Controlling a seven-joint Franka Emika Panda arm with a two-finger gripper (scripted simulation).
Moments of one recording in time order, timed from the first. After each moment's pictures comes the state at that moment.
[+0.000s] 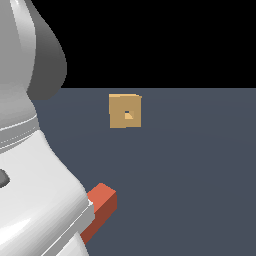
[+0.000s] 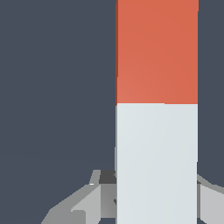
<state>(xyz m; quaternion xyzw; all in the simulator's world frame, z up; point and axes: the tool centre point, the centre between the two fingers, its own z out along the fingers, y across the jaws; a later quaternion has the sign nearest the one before) -0.106 -0.230 0.021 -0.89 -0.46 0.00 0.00</state>
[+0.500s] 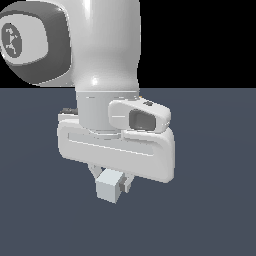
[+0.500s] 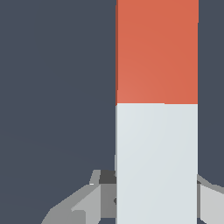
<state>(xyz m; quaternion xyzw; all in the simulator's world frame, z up) -0.028 -0.110 0.034 -0.82 -0.57 0.00 0.00</state>
